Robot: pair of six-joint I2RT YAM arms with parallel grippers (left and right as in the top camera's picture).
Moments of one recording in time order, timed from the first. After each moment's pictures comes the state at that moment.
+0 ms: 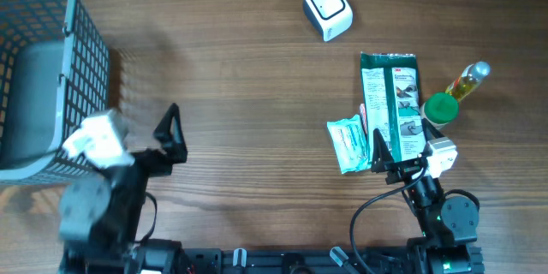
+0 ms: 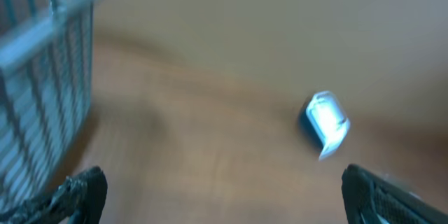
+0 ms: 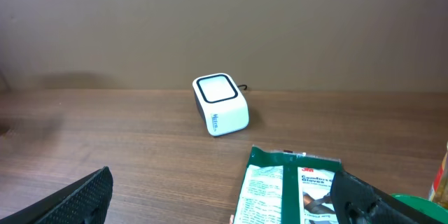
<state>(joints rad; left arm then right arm) -0.11 0.42 0.78 -0.55 -0.07 -0.32 0.10 0.01 0.01 0.00 -0.13 0.08</state>
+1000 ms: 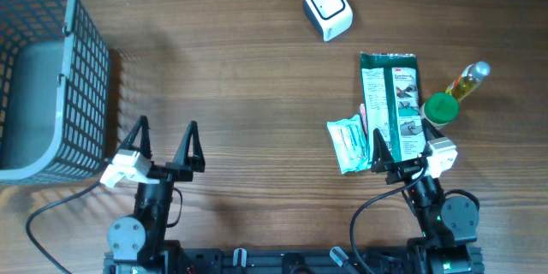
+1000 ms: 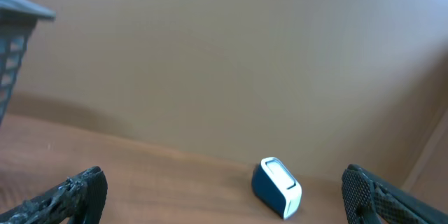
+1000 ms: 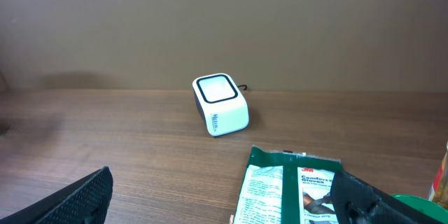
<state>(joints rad) -0.04 0.01 0.03 0.21 0.11 -0.40 0.10 0.01 0.01 0.00 -0.13 0.08</state>
